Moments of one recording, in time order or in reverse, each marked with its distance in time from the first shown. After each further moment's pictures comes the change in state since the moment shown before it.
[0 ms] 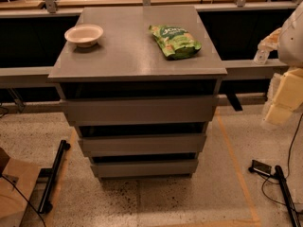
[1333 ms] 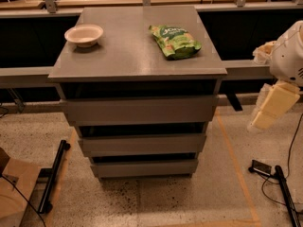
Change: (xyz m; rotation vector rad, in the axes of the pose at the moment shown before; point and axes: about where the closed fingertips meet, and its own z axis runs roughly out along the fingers) arm 0.002 -0.012 0.035 0.061 -0.089 0.023
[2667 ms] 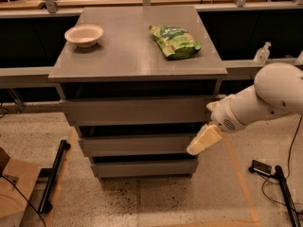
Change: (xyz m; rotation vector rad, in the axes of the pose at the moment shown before) arm -0.014 0.023 0.219 -0.181 -0.264 0.286
